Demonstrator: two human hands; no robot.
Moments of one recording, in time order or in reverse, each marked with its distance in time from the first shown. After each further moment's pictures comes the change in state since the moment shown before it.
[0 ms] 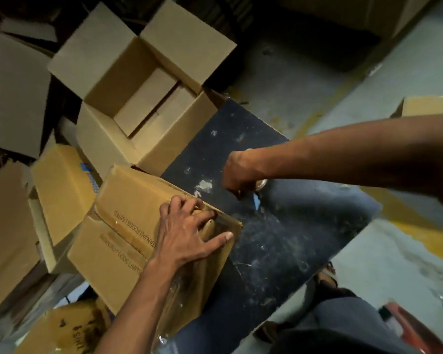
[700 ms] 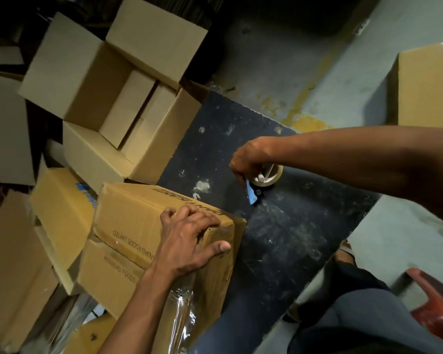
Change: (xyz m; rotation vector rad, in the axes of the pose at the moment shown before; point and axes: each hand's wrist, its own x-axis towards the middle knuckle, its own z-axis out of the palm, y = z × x) left_hand 0.016 -0.014 0.000 -0.246 -0.099 0.212; right_hand 0.048 0.050 0.074 0.500 -0.015 0.225
